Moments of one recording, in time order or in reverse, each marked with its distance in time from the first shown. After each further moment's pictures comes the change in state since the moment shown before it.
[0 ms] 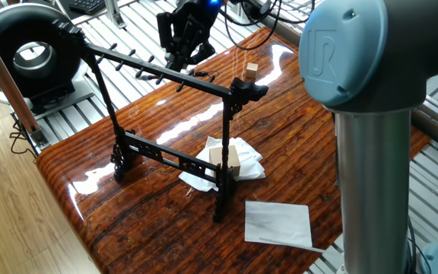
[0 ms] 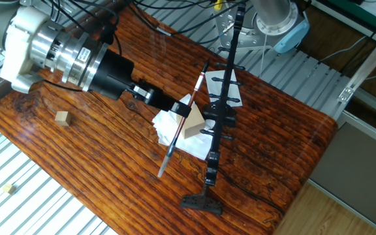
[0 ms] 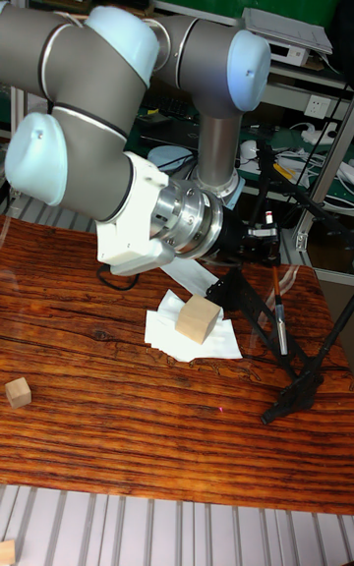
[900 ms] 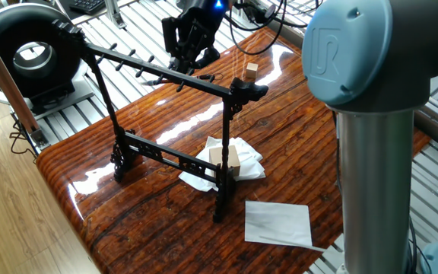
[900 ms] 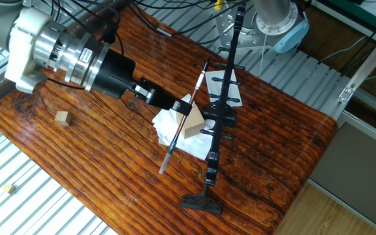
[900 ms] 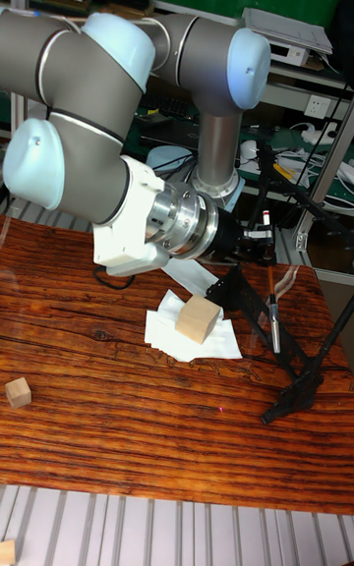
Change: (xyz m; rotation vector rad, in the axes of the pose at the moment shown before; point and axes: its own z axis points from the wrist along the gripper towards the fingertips) arm 0.000 -0.014 0.002 0.033 -0.001 0.043
